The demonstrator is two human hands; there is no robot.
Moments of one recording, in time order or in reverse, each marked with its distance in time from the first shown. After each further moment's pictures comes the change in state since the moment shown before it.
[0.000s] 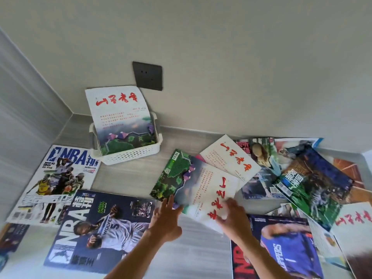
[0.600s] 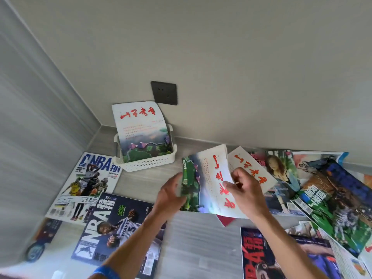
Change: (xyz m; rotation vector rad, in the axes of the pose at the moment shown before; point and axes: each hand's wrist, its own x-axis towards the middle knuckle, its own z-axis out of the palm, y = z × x) left_hand -0.015 -0.003 -0.085 -0.812 0.546 0.020; right_hand 0.010 -0.077 -0.134 0.705 0.159 -0.252
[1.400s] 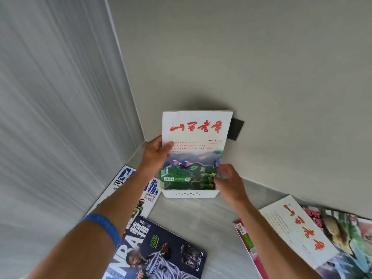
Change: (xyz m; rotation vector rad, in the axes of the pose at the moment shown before) left_hand 0.116 0.008 -0.239 -0.438 0.389 0.073; right_hand 0.123 -0.127 0.169 0.005 -0.143 0.017
